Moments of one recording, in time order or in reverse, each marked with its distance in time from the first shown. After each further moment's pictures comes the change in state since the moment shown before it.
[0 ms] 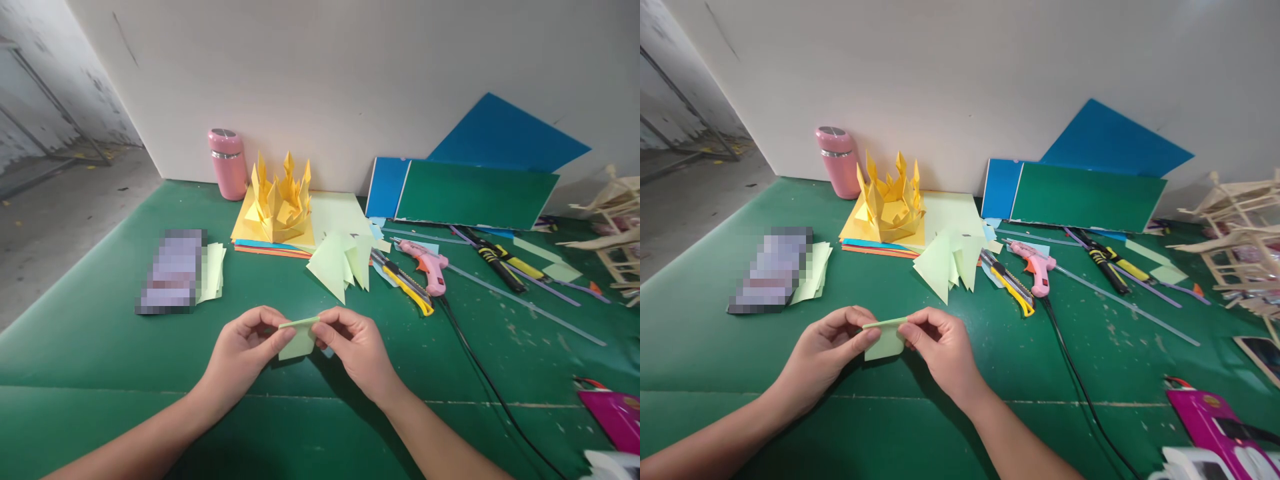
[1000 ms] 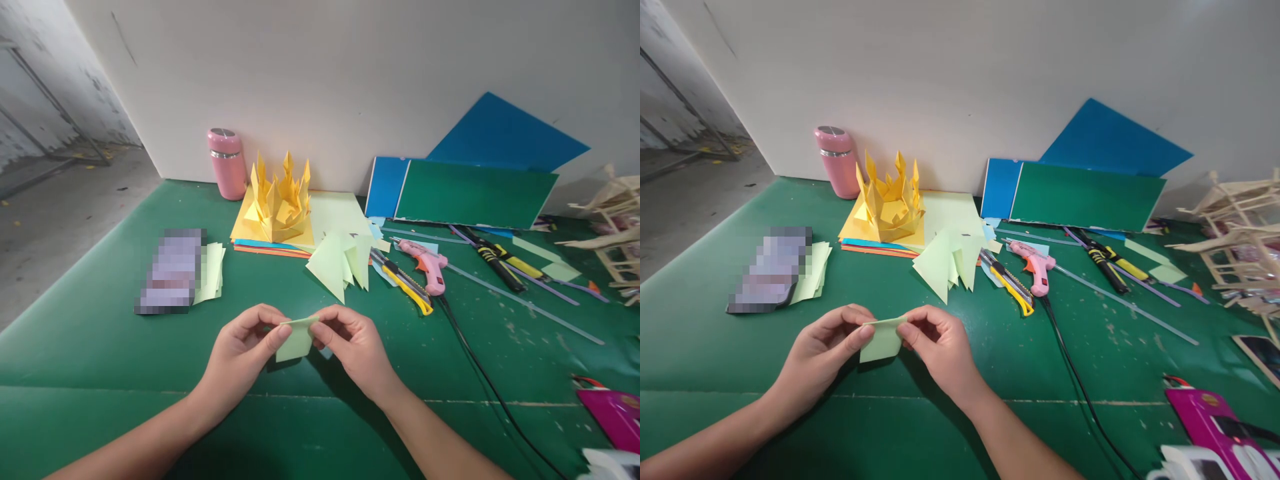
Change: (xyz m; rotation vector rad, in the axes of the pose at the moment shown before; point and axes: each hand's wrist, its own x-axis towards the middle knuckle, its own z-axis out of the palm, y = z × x) left_hand -0.002 0.002 -0.001 0.063 -0.009 0.114; right_hand -0.001 0.000 0.000 -0.022 -0.033 -0.022
